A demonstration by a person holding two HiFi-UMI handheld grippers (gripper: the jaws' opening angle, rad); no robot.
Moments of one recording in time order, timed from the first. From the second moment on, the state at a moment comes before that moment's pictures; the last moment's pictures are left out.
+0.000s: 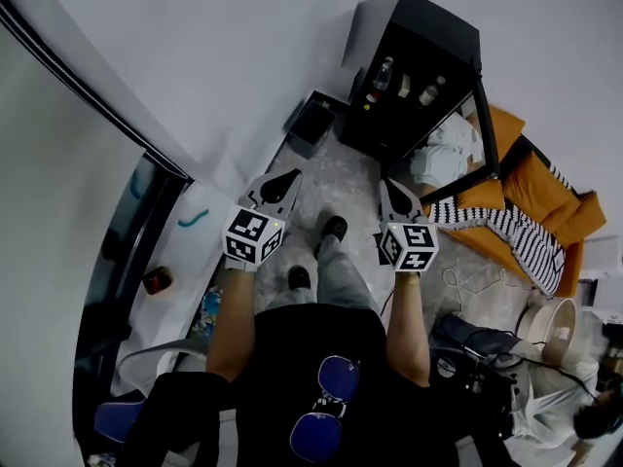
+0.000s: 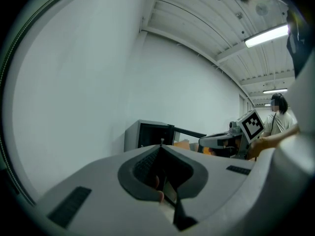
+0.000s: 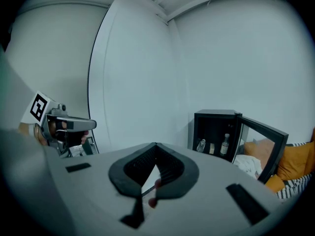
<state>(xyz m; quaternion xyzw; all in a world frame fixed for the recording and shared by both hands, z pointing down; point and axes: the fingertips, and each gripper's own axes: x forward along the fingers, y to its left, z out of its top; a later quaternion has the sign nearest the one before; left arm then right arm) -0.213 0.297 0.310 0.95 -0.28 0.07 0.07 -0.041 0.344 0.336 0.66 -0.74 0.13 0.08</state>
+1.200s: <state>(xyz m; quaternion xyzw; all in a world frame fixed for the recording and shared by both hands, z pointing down) -0.010 0.056 0.315 0.97 -0.22 0.10 0.06 0.129 0.098 0.343 0.68 -0.72 0.14 0.06</state>
